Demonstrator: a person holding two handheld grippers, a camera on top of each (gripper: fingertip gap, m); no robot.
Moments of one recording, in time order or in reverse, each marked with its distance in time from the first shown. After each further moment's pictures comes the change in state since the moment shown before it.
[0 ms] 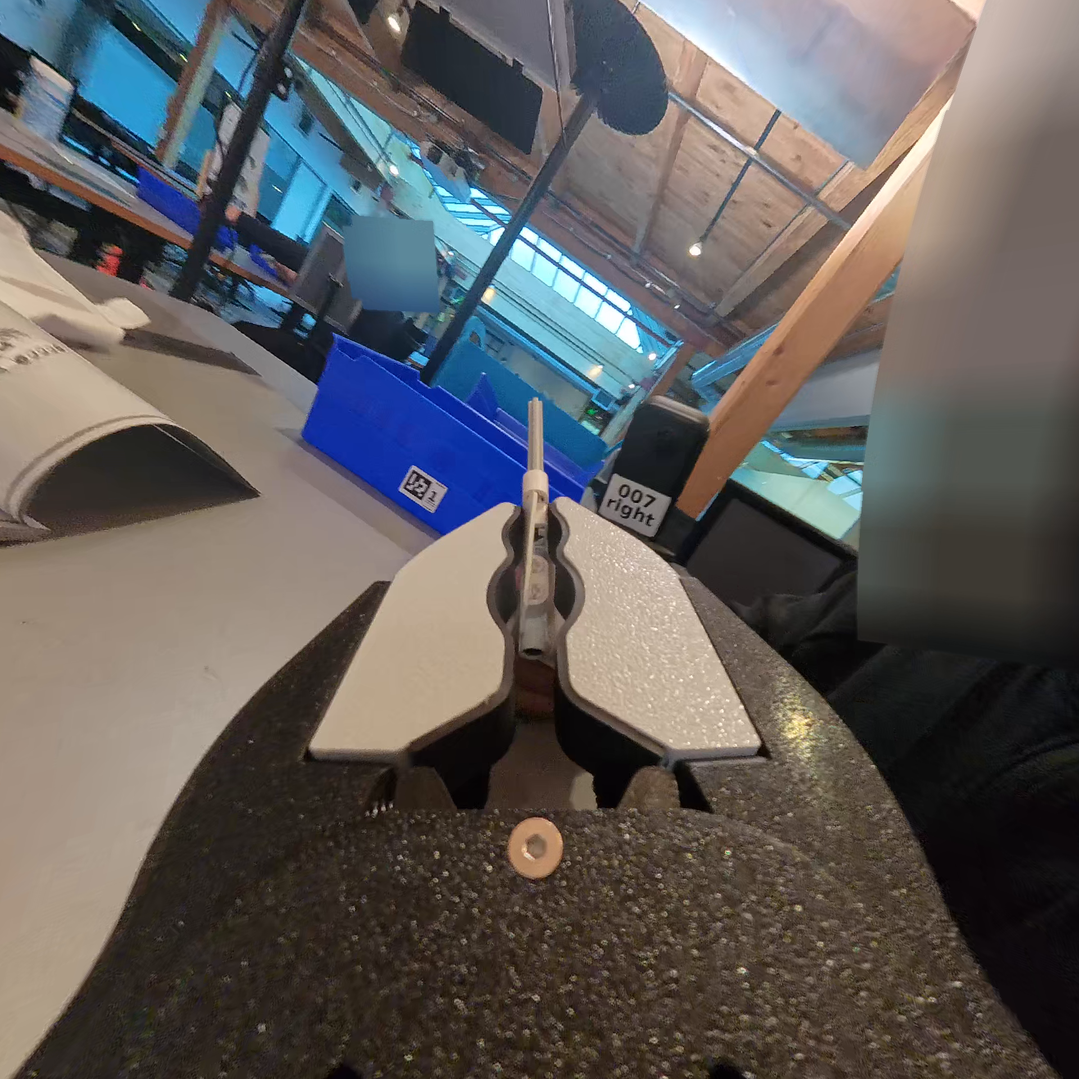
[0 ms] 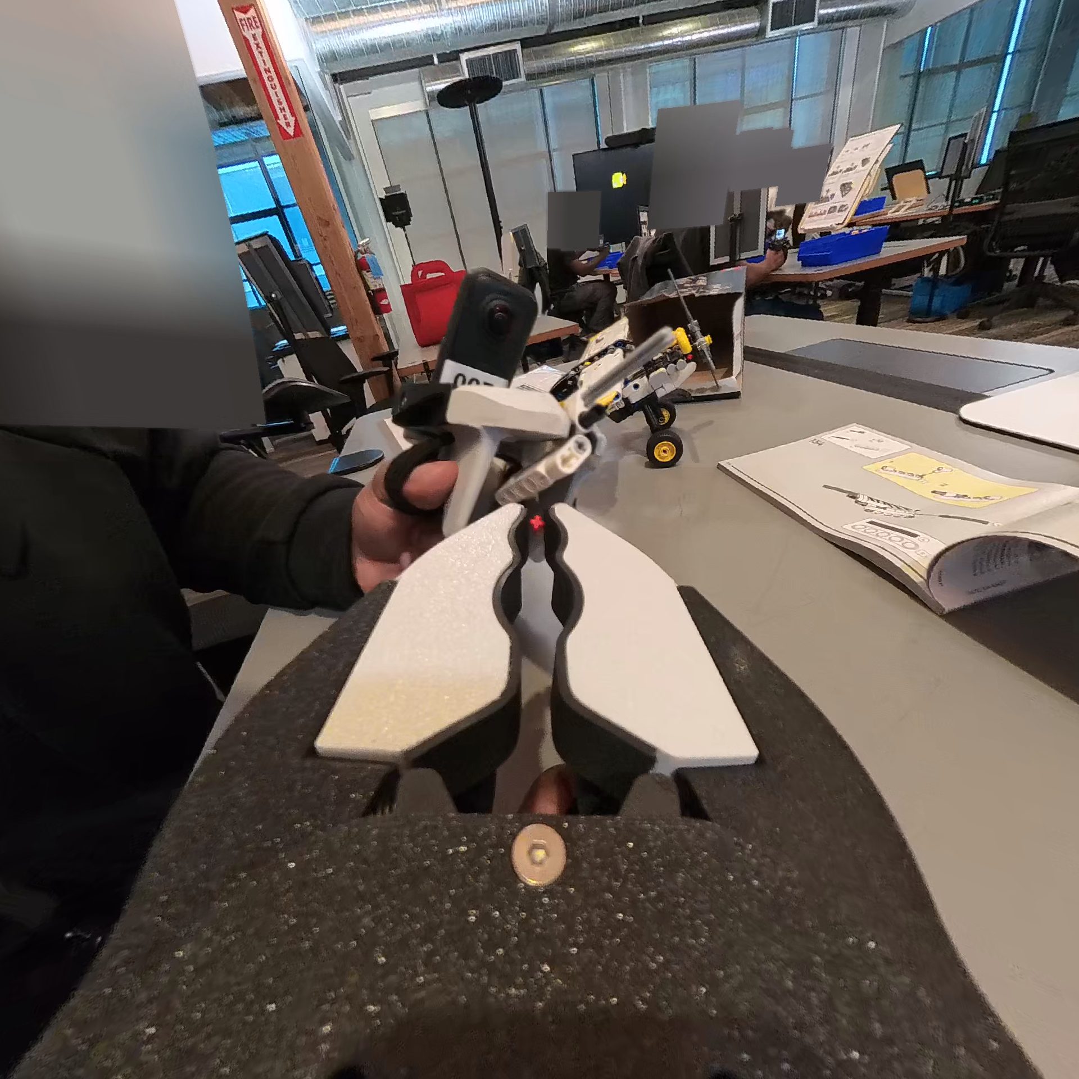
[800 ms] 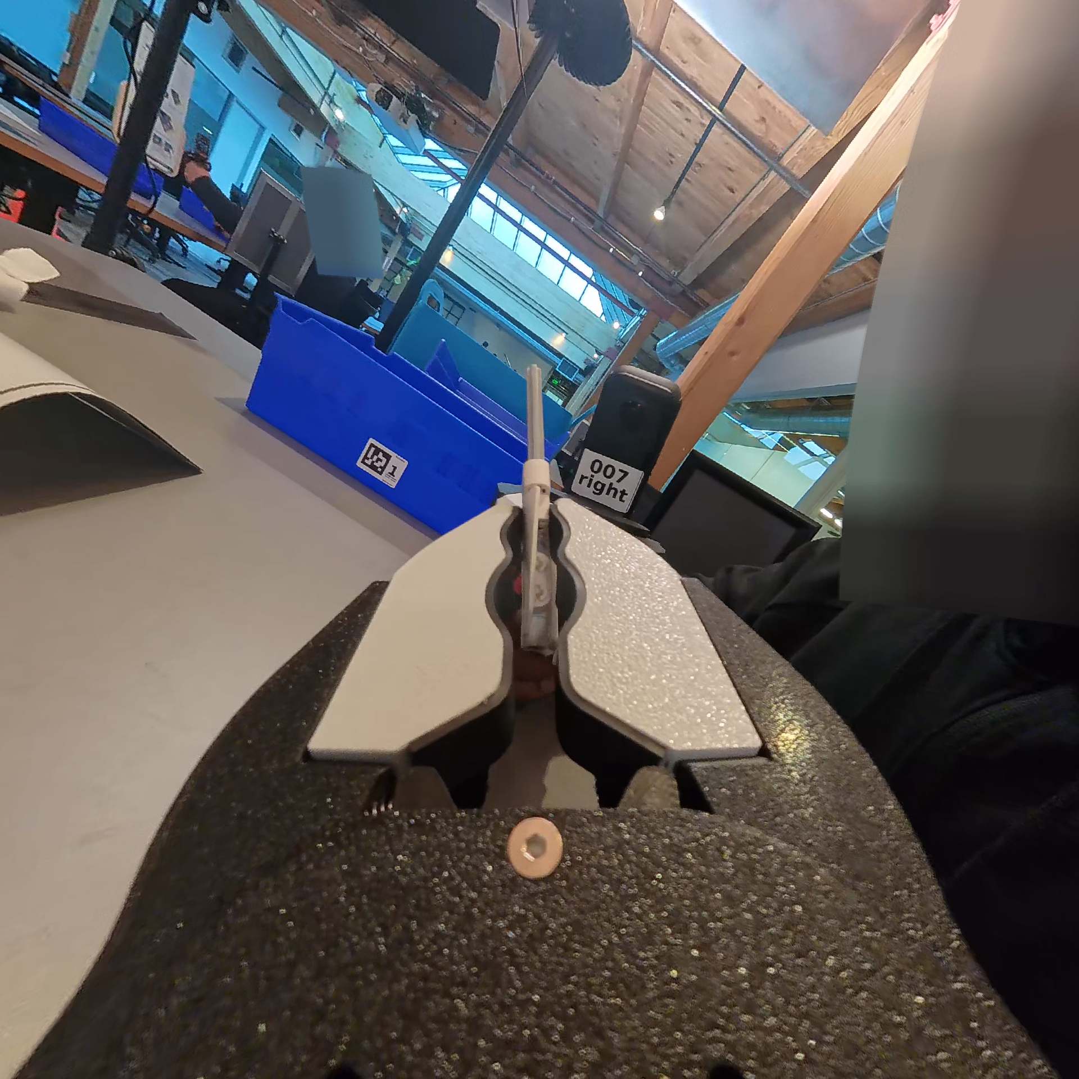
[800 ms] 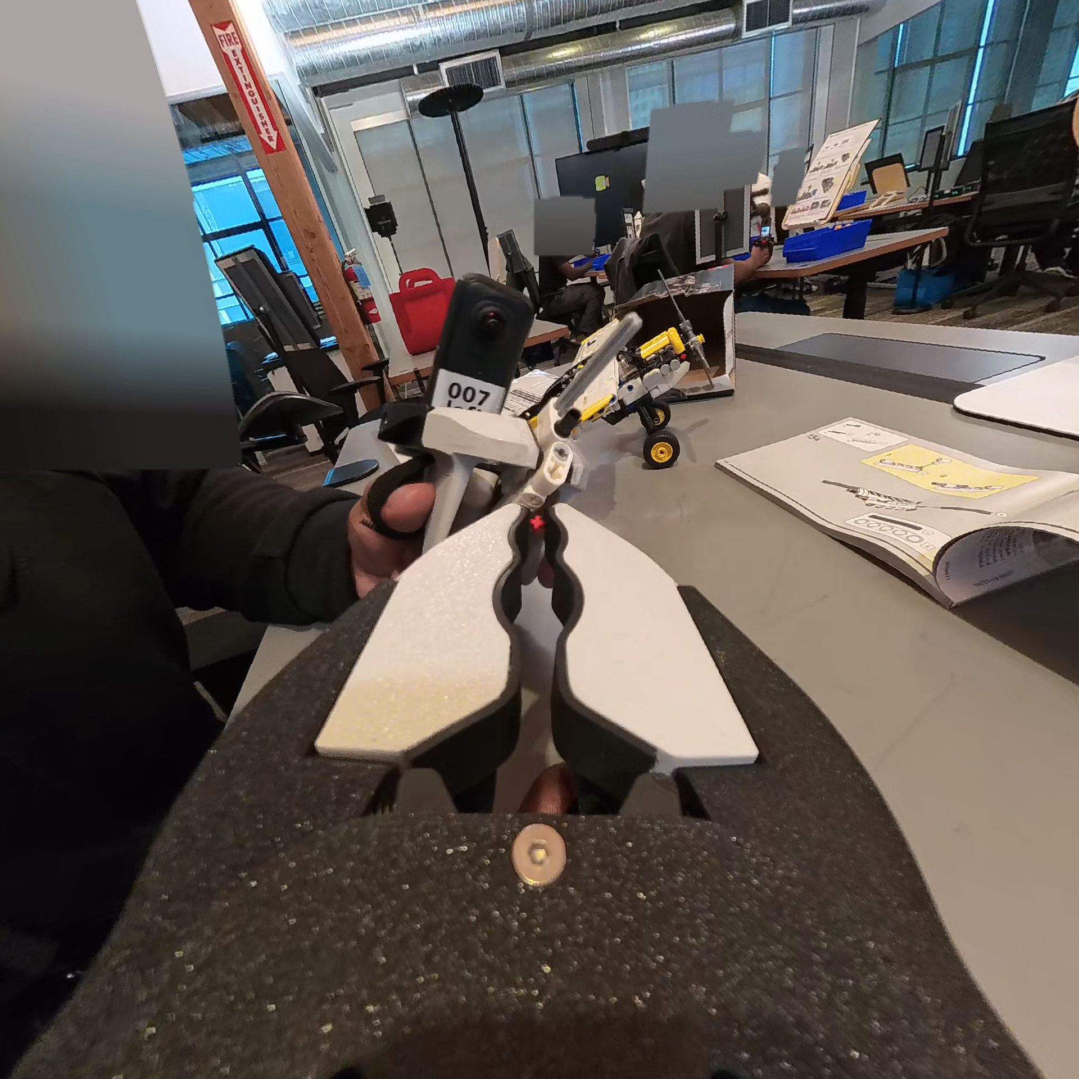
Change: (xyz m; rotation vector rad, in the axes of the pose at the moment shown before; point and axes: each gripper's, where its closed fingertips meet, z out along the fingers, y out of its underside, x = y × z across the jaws) left arm 0.010 0.010 0.001 -0.060 0.075 -0.029; right arm -0.001 -0.001 0.004 0.007 0.027 0.027
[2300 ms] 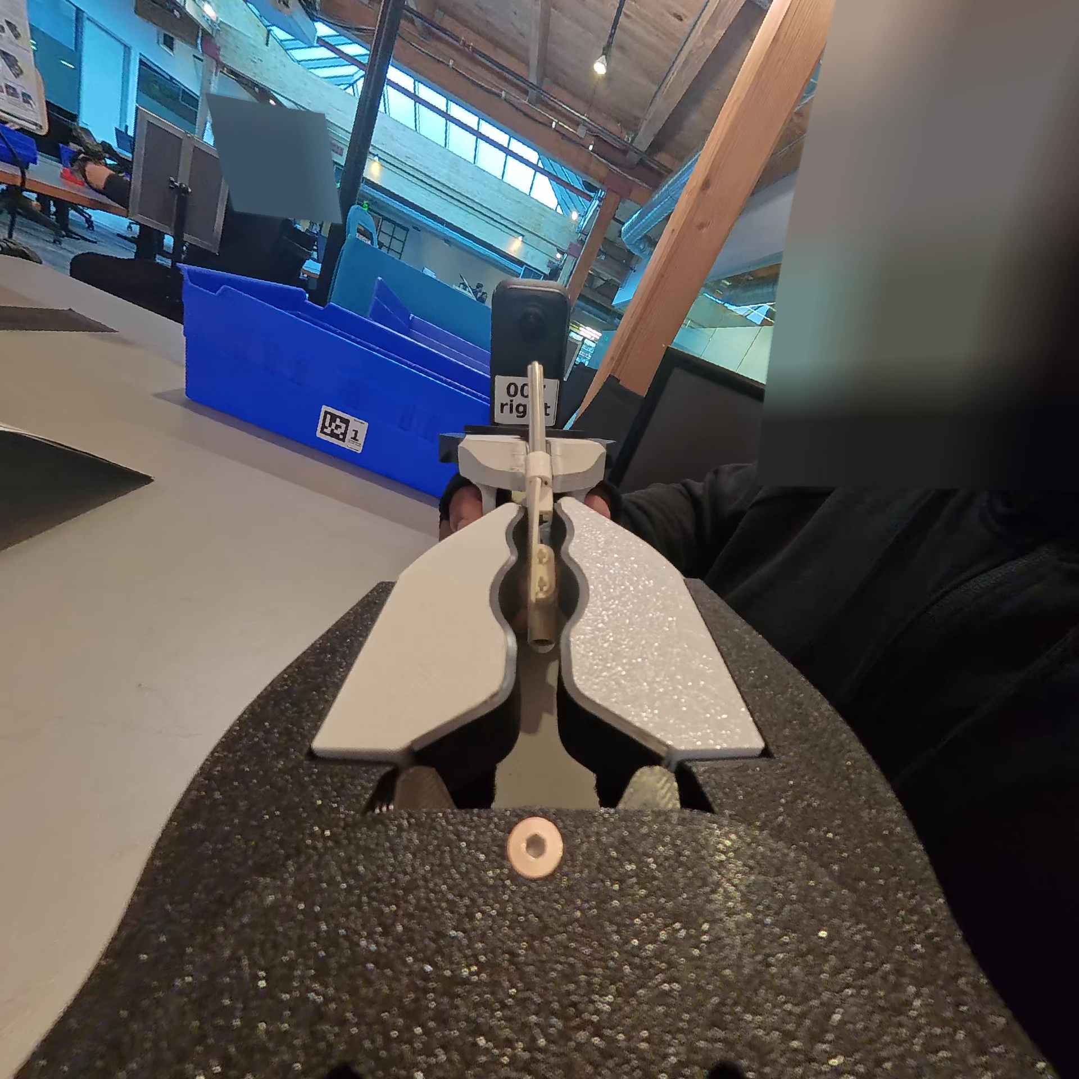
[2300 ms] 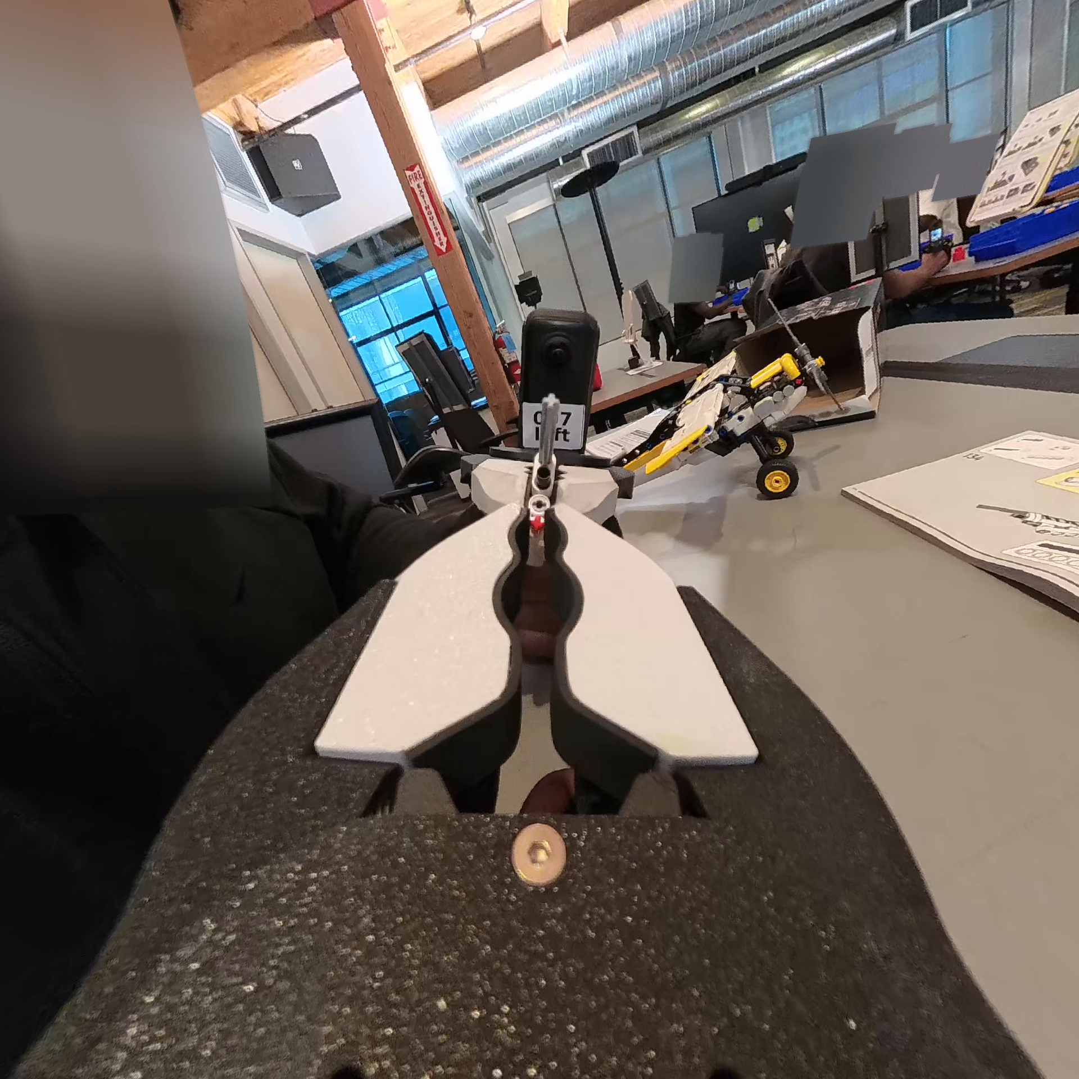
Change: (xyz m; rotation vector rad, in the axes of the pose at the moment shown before) left arm 0.018 0.017 -0.007 -0.162 0.096 0.161; right arm -0.016 -0.015 -0.015 0.091 -0.256 0.156
